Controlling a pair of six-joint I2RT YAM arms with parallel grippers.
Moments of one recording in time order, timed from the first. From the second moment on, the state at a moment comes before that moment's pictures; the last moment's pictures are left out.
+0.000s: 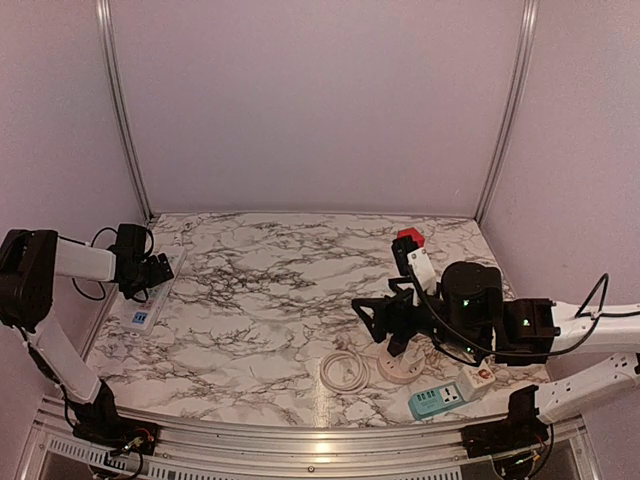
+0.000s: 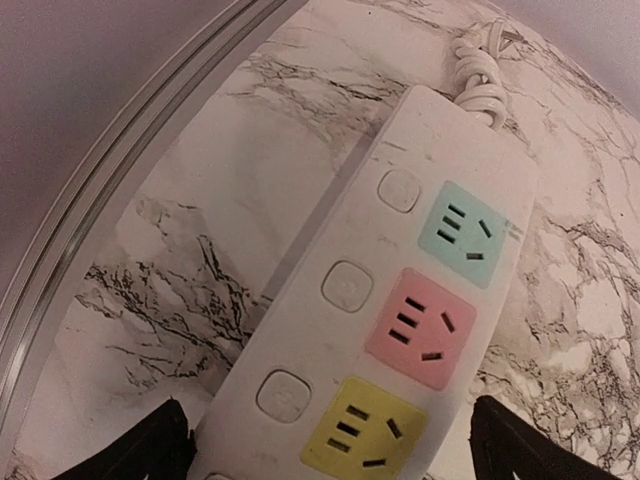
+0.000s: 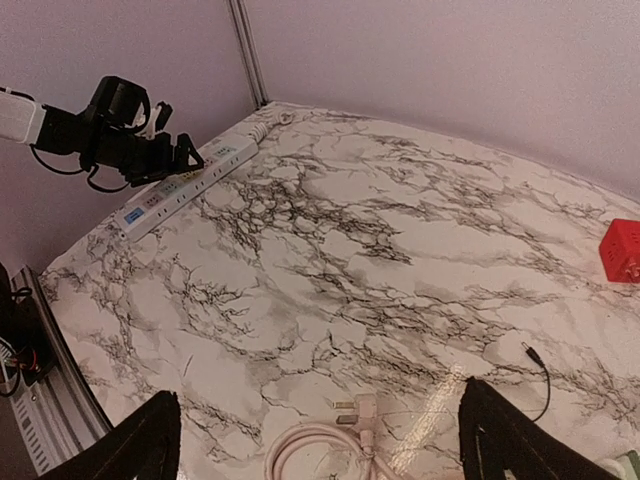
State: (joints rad) left arm -0.03 1.64 0.79 -0.02 -0.18 -0.48; right arm 1.21 1.01 0.72 -0.05 0.44 0.34
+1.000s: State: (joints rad) left arm -0.41 1.75 0.76 0.17 -0.19 -0.53; right arm 1.21 0.96 0.71 -0.05 0.47 0.34
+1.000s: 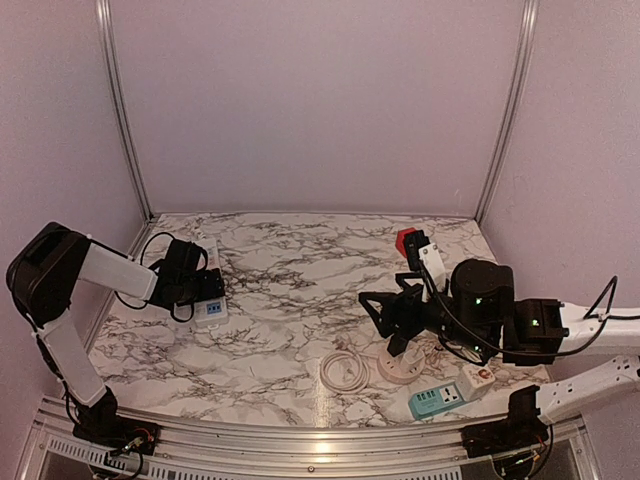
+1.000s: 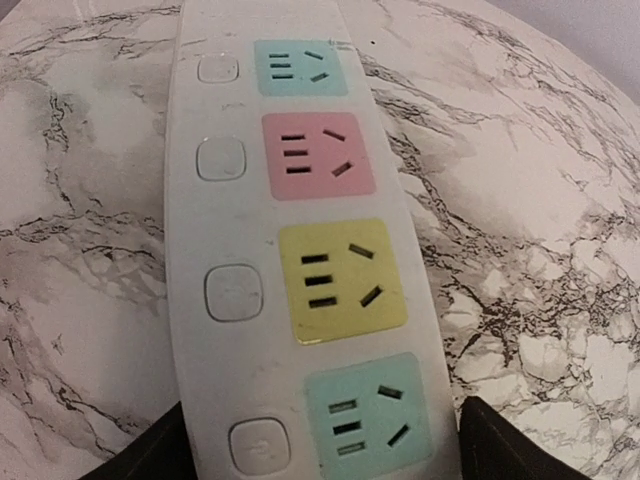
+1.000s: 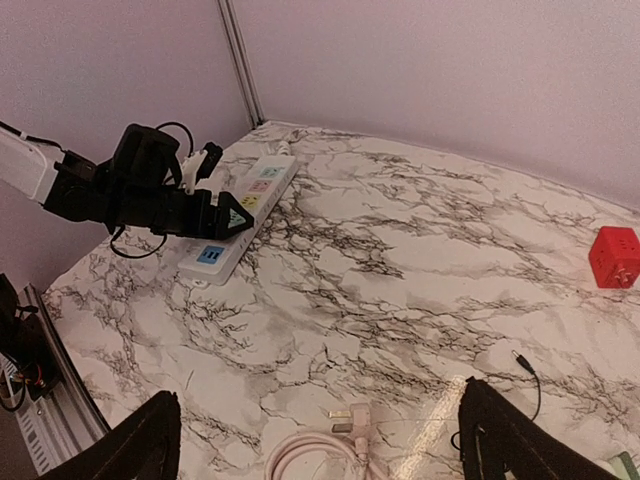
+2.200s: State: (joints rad) left arm -0.88 1.68 0.63 0.24 -0.39 -0.47; right arm 1.21 0.84 0.68 -0.04 0.59 0.32
